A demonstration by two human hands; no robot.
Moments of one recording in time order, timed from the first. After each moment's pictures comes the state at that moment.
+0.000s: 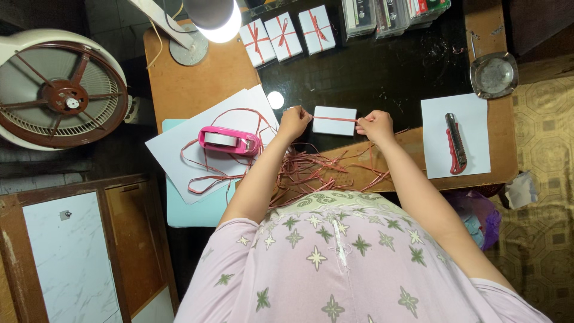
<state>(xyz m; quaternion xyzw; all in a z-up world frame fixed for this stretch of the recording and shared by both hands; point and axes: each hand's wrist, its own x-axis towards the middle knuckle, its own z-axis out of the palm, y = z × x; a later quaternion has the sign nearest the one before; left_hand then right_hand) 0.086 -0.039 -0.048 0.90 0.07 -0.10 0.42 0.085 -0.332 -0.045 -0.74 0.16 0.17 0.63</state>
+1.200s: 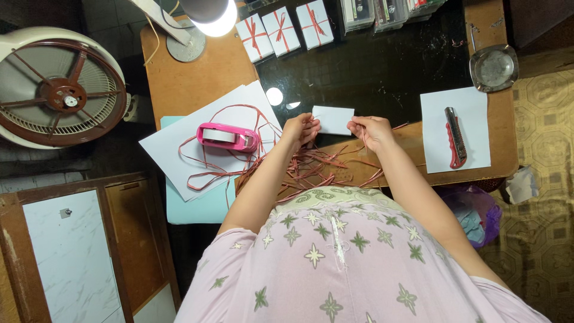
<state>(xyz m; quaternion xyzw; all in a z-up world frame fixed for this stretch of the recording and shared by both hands) 0.057 -0.060 -0.030 0.44 0.37 -0.27 0.77 0.069 -0.326 -0.026 -0.47 0.31 0.24 0.79</state>
